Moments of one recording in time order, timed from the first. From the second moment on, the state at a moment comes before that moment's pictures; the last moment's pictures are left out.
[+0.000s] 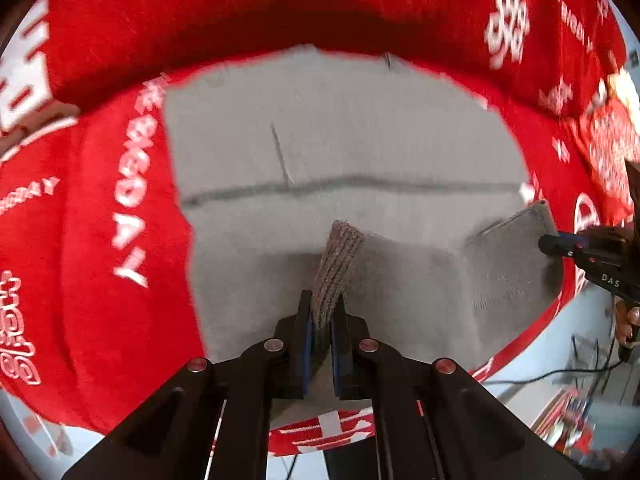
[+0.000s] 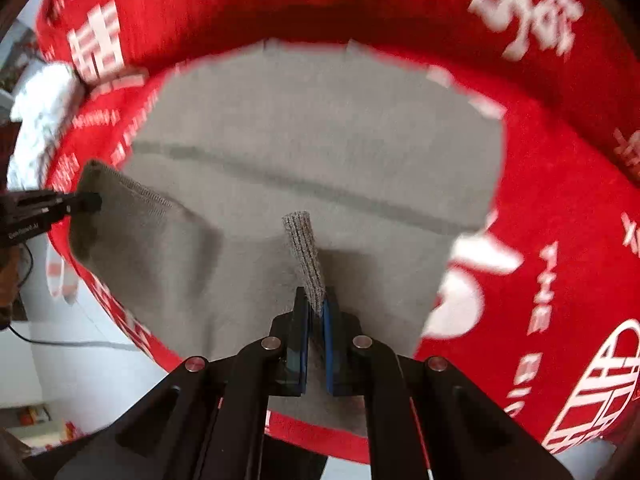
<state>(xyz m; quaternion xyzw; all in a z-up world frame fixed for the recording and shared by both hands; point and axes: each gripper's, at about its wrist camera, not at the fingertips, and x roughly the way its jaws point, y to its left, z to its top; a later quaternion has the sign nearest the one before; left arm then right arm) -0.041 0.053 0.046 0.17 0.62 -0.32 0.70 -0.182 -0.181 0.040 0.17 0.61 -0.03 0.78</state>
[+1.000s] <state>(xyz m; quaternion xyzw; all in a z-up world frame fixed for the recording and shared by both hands) 0.149 -0.023 -0.044 0.20 0.55 -0.04 0.81 -0.020 -0.321 -0.049 0.25 0.58 -0.15 0.76</state>
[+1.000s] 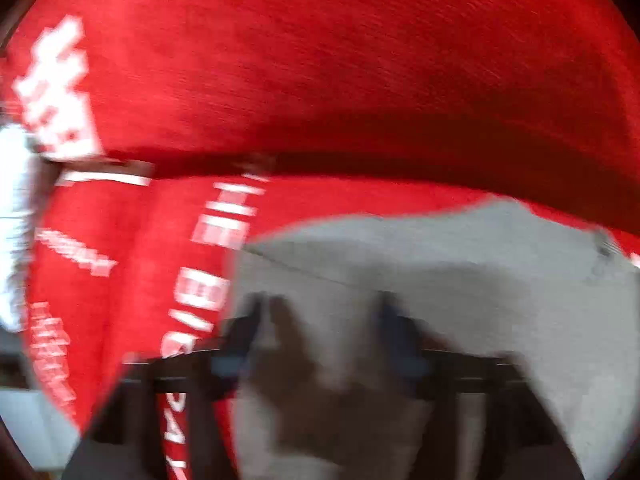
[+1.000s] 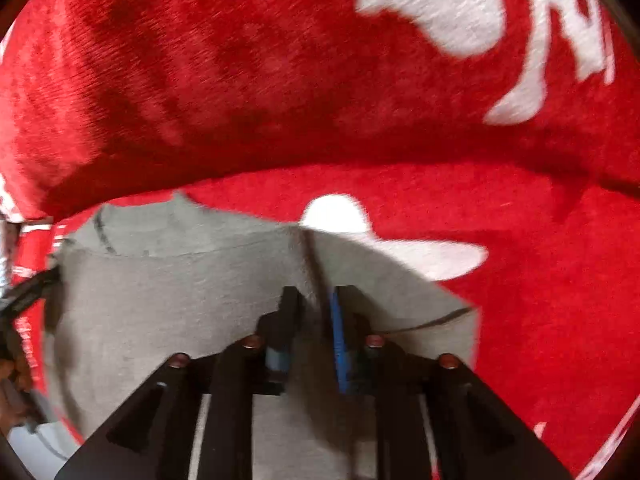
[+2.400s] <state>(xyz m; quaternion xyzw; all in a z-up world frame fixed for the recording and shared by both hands) 0.045 0.139 0.000 0.12 0.66 -0.08 0.74 -0.143 -0.169 -0.006 0.49 0.54 0.02 0.68</state>
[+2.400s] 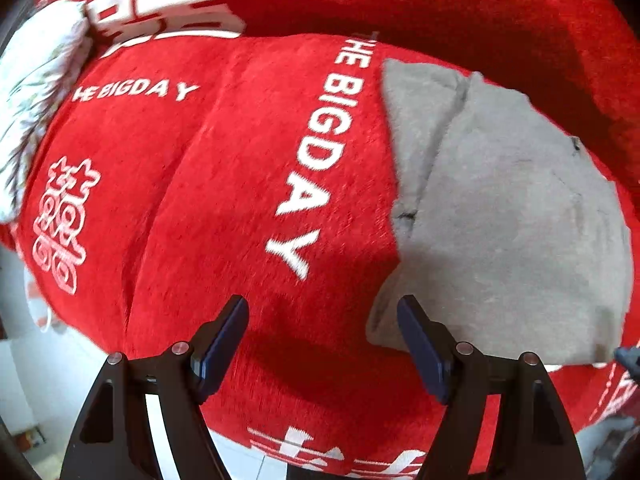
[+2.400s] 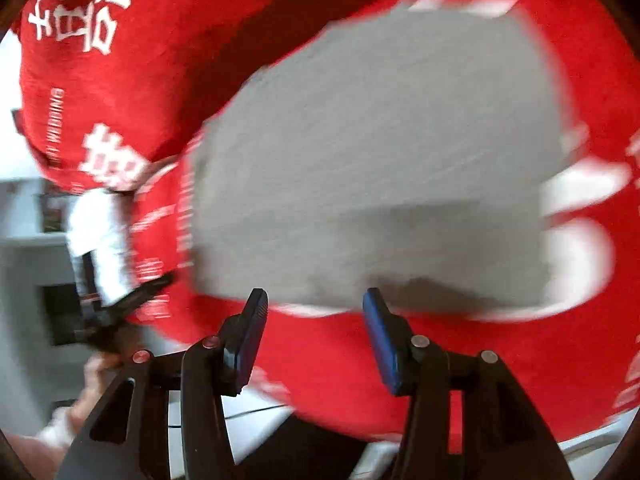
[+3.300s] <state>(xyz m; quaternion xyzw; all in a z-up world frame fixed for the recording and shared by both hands) 0.128 0.179 -0.008 0.10 0.66 -0.15 0.73 -0.061 0.006 -0.086 0.65 0.52 0.00 0.55</state>
